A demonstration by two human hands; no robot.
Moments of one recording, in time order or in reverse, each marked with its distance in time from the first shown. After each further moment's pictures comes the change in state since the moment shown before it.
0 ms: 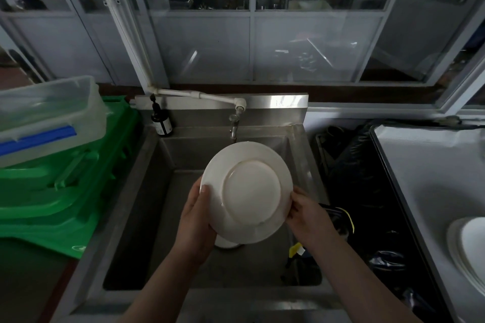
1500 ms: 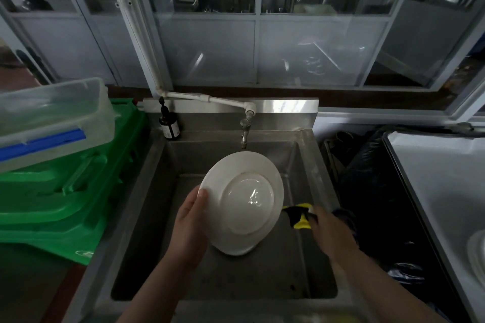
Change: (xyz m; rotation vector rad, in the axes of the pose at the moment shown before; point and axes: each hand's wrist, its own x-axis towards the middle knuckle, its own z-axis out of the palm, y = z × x) left_hand 0.013 0.013 -0.036 -0.048 0.001 -0.047; right_hand 0.049 0.022 -0.064 -1.704 0.192 -0.458
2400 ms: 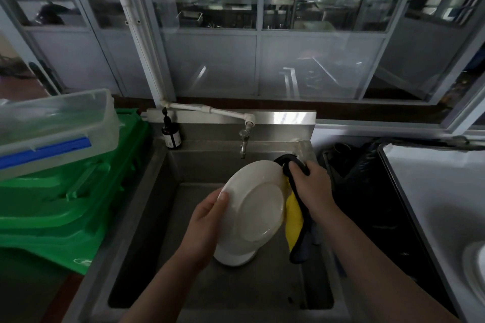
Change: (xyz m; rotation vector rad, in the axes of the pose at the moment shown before) left_hand -0.010 0.019 0.028 0.195 -0.169 0.086; right_hand 0.030 -0.104 -0.093 0.647 0.282 0.059
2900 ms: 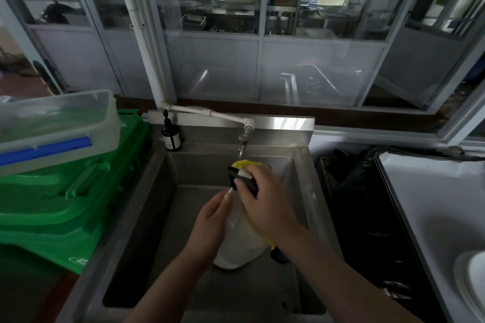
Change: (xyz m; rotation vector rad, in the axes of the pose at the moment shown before) left_hand 0.003 0.004 0.015 0.010 0.036 -0.035; right_hand -0.058 -0.049 0.035 -0.004 -0.150 -0.587
